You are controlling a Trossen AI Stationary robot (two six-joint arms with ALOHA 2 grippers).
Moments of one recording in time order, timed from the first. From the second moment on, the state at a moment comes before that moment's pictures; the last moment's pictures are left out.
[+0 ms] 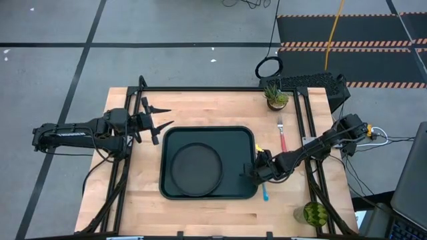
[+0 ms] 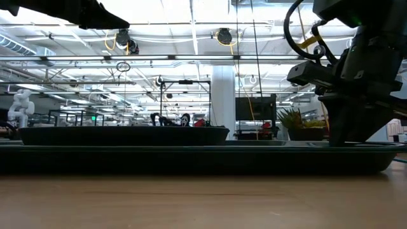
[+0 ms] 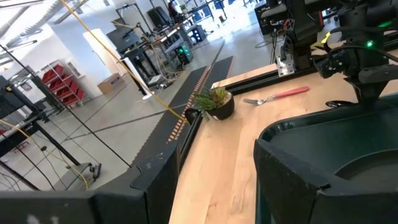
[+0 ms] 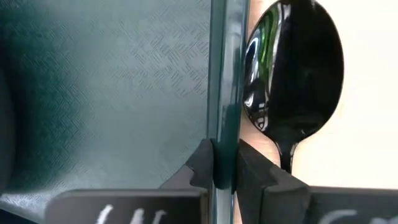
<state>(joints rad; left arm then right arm) 0.10 0.58 0.53 -0.06 -0.24 0.44 0.43 1.56 0.75 -0.53 0.21 1.96</state>
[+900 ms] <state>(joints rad) 0.10 0.58 0.53 -0.07 -0.24 0.44 0.43 1.52 0.74 -0.52 0.25 1.90</state>
